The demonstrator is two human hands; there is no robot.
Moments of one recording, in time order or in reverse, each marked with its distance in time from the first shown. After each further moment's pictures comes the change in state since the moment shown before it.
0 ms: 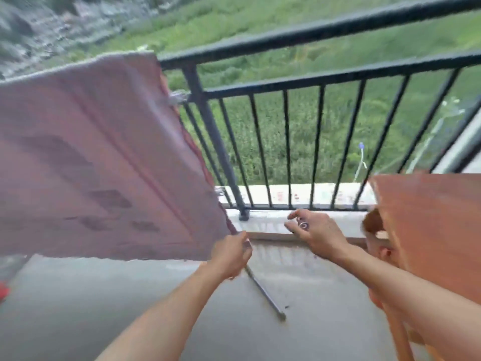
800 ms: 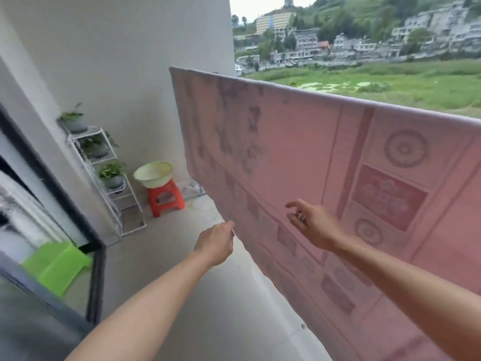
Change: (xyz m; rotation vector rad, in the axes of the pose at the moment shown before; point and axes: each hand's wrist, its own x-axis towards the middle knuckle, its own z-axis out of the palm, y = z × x) left_hand -0.208 -0.564 -0.167 -0.123 0.536 -0.866; right_hand 0.233 -0.562 0.372 -0.150 -0.357 -0.972
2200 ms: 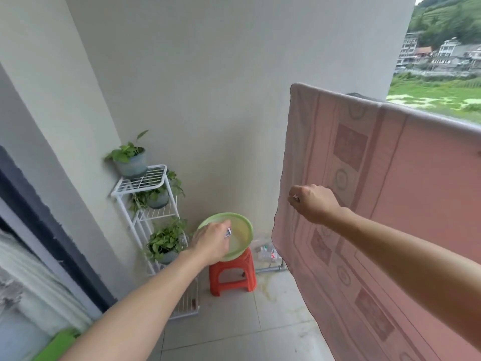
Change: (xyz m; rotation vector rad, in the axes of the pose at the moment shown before) left_hand 0.684 -0.689 -0.179 0.102 0.103 -0.285; right_hand 1.024 -0.244 0.383 -0.299 -0.075 -0.288
